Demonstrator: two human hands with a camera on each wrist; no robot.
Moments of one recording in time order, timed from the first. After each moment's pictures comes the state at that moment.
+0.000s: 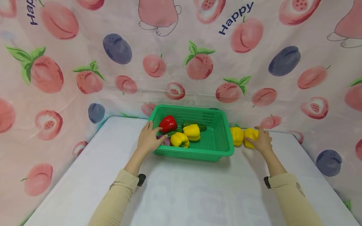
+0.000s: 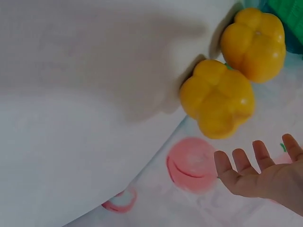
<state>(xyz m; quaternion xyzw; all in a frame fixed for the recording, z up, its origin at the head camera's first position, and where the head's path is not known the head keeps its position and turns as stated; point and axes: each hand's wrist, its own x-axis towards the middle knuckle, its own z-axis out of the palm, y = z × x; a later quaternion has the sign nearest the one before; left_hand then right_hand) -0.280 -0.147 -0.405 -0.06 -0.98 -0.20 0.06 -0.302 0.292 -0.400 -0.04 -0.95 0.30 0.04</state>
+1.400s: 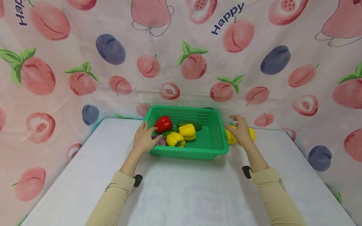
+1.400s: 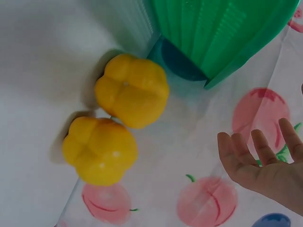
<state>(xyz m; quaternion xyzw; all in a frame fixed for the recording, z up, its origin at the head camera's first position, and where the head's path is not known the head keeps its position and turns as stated) -0.279 -0.148 -0.404 -0.06 -0.98 -0.21 0.05 -0.292 0.222 -0.358 0.07 -0.90 0.42 0.11</state>
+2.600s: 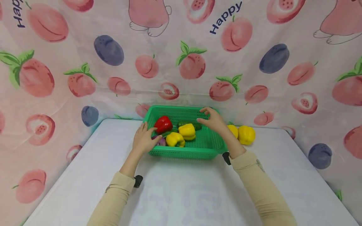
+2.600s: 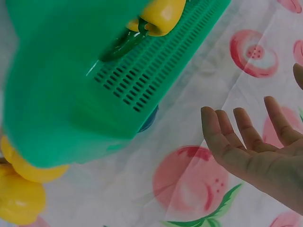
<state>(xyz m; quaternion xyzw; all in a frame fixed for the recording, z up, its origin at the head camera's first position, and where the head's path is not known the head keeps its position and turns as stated) -0.279 -0.147 -0.406 -0.06 -0.98 -0.21 0.06 -0.311 0.141 -0.322 0.15 -0.92 0.37 0.00</state>
